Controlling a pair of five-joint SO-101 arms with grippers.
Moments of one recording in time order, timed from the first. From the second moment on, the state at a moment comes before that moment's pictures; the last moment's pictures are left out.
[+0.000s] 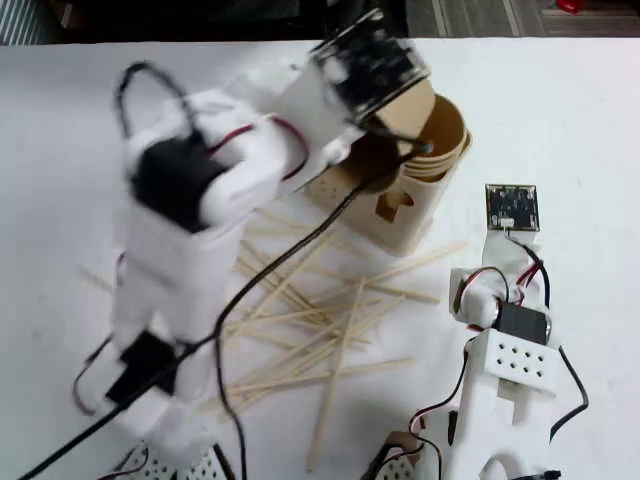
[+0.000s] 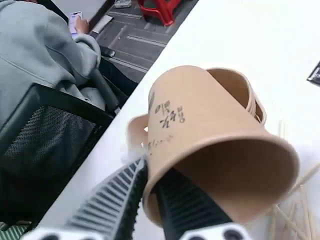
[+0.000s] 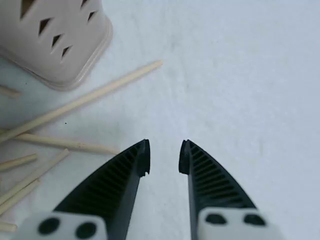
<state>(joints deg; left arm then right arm) 27.7 6.0 -57.5 96.0 -29.5 14.0 -50.5 63.7 51.6 15.2</state>
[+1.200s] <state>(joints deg) 30.1 21.4 -68.4 79.5 -20.3 14.0 -50.5 63.7 51.3 15.3</state>
